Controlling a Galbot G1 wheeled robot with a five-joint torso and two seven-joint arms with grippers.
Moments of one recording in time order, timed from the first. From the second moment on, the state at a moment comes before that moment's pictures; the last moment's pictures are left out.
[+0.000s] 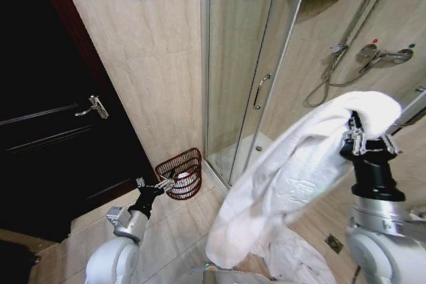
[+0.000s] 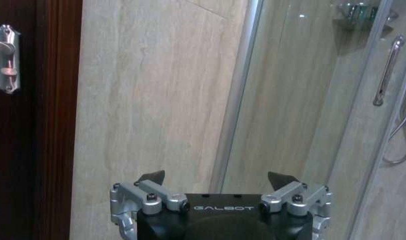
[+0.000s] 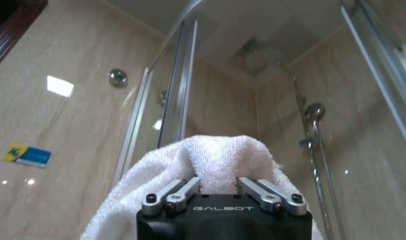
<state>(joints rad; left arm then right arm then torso) 1.72 -1.52 -0.68 -2.35 -0.29 0.22 0.16 -1.55 1.17 0.95 2.50 0.50 0.22 0.07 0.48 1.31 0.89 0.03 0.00</state>
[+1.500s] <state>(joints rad) 1.72 -1.52 -0.68 -2.35 -0.29 0.22 0.16 -1.51 1.08 1.25 2.50 0.71 0.19 0.12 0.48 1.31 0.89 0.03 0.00</state>
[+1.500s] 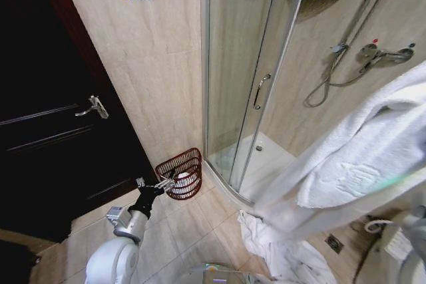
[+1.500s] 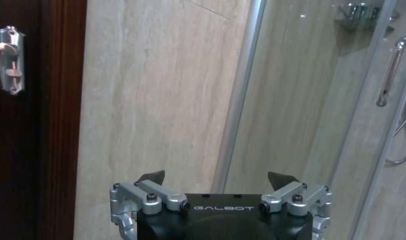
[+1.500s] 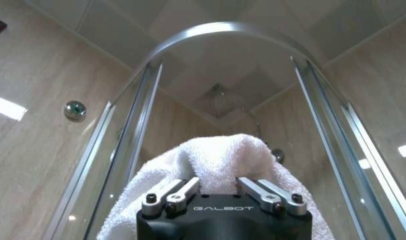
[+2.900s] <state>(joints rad) 1.72 -1.52 -0.68 -2.35 -0.29 0.22 0.16 -1.44 1.01 1.18 2.50 0.76 0.18 0.11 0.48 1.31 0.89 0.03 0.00</state>
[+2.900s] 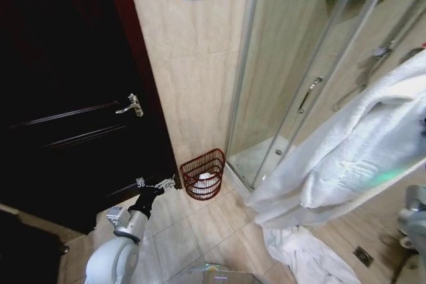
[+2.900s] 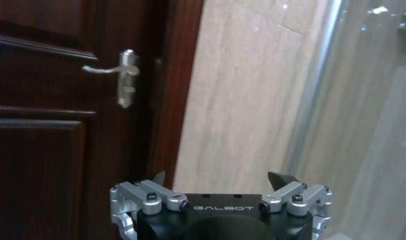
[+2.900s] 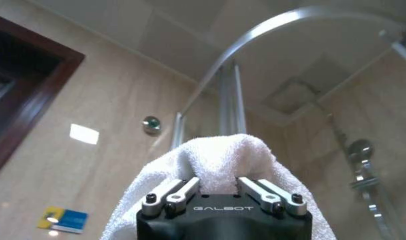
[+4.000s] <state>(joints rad) 1.72 -1.52 -0.68 -2.35 -0.29 0.22 0.16 -1.07 0.75 0.97 2.28 0.90 0.17 0.06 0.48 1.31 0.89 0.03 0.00</state>
